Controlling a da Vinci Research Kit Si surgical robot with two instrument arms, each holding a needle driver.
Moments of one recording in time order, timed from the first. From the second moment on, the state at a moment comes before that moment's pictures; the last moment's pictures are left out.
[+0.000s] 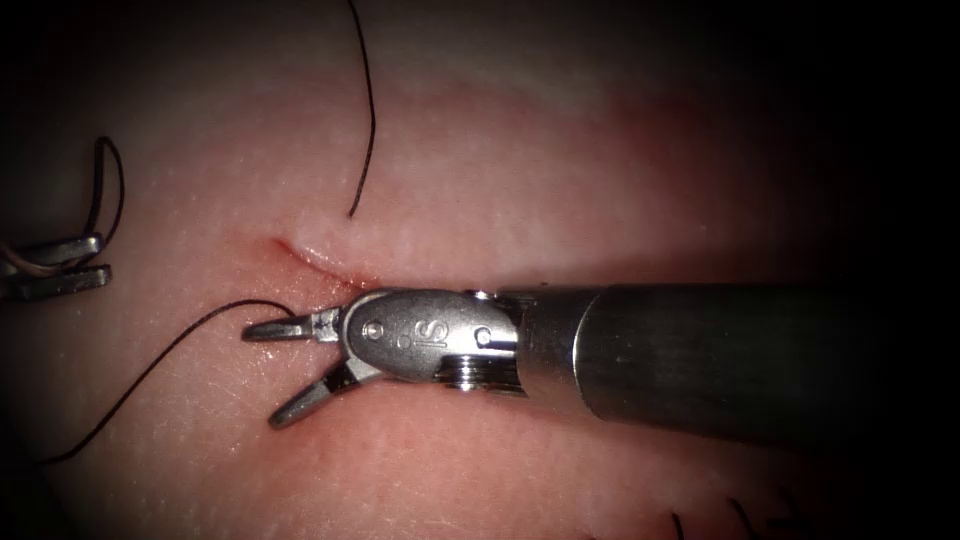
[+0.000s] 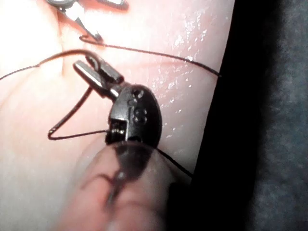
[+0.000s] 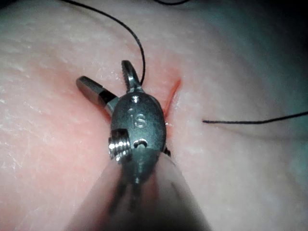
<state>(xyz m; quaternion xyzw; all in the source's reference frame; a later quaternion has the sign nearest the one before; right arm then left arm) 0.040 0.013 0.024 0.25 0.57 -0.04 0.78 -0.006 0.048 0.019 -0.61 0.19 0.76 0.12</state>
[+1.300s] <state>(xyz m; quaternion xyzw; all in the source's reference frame) 0.040 0.020 0.025 0.24 0.55 0.04 0.80 -0.006 0.048 0.019 -0.61 0.19 0.76 0.12</state>
